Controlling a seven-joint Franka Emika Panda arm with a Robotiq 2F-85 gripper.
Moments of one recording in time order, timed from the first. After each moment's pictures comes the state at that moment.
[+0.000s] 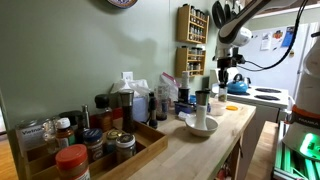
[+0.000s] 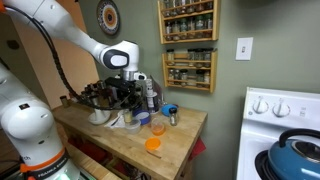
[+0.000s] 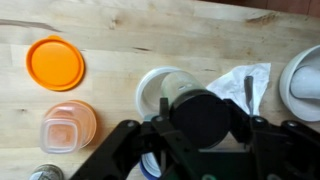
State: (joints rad) arm -0.08 -0.34 -0.19 -2.62 0.08 2.13 -0.40
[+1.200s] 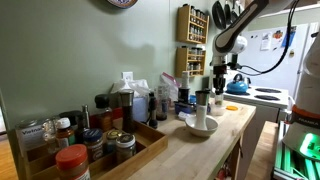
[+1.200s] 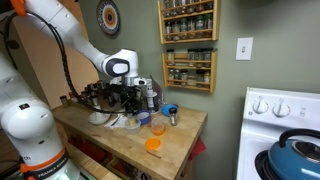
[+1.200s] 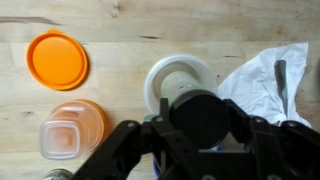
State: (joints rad) arm -0.08 -0.23 -0.13 -2.65 0.04 2.30 -0.25
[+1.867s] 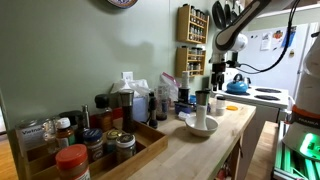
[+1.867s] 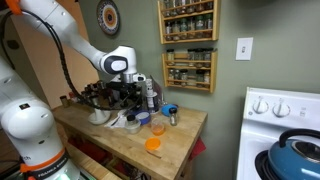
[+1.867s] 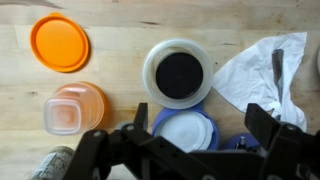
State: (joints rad) arm -0.07 -0.28 -0.12 -2.65 0.03 2.32 -0.25
